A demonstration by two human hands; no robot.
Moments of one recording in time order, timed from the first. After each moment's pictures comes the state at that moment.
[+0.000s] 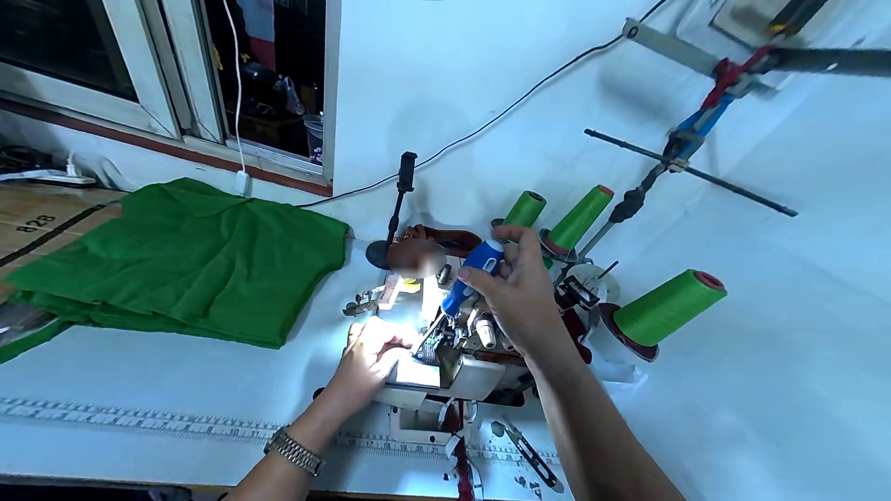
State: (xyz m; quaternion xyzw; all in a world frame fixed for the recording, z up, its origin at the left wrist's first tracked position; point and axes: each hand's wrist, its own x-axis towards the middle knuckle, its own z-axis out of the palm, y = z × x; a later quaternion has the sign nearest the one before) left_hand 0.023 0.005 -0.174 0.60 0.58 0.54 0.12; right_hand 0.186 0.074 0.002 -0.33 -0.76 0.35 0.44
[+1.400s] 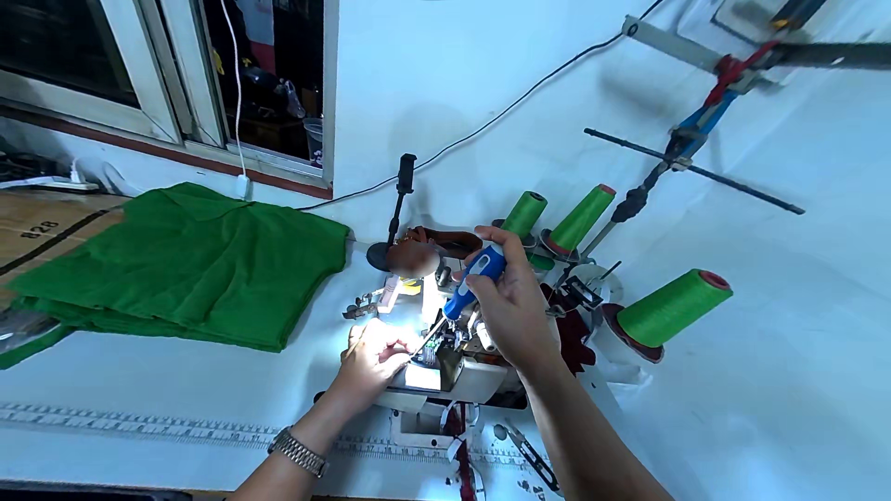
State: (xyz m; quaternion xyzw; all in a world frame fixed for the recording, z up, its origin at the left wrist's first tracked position) left_hand 0.024 0.004 -0.166 0.59 0.59 0.54 0.16; right_hand 0.186 0.073 -0.011 -0.26 -0.78 0.34 0.45
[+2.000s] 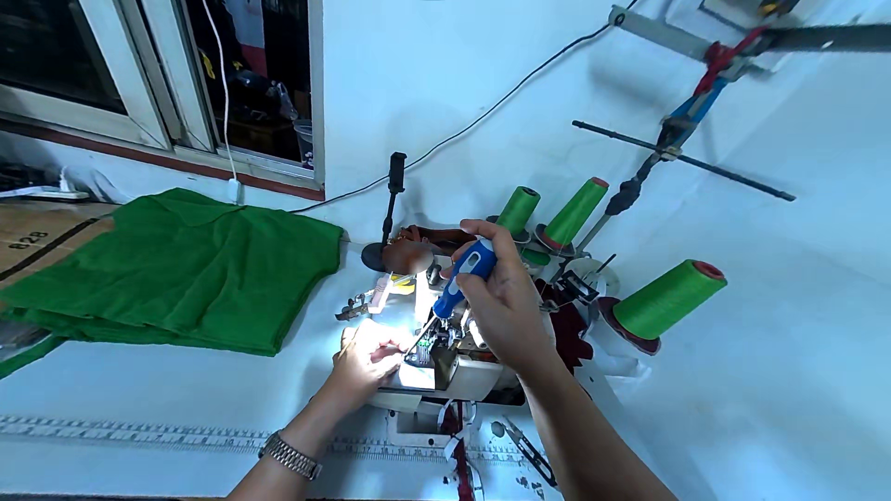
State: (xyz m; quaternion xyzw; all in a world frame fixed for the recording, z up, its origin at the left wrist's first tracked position) left_hand 0.024 0.002 -0.157 0.56 0.61 0.51 0.21; right_hand 0.190 0.072 -0.009 -0.21 -0.80 0.33 0.46
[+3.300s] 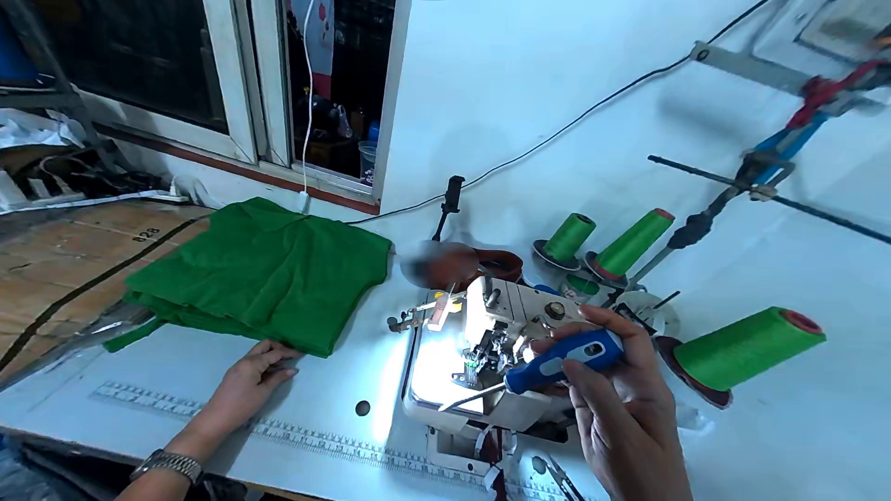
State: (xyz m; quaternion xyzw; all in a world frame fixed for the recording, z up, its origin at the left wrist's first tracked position) left_hand -0.156 -0.095 -0.249 0.50 0.73 0.45 0.06; right_hand 0.231 0.034 -0.040 -0.18 -0.72 0.40 0.54
